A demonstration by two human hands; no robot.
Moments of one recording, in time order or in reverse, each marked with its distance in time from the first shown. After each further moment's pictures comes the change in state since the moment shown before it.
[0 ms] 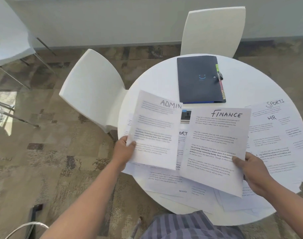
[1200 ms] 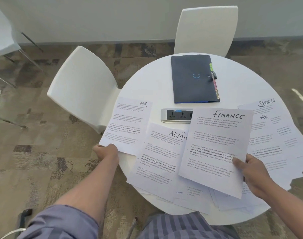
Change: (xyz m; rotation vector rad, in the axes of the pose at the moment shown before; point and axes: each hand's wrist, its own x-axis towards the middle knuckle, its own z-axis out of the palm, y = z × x) left_hand 0.051 -0.020 -0.001 -0.255 0.673 -0.286; right_hand 0.005 0.006 -0.012 0.003 0.075 0.021
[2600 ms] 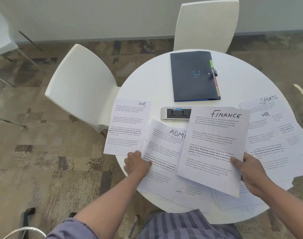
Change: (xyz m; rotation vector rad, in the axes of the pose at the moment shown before) left_hand -0.068 -0.066 0.024 1.093 -0.447 0.435; right_hand 0.002 0.002 0.009 0.013 -0.013 0.025
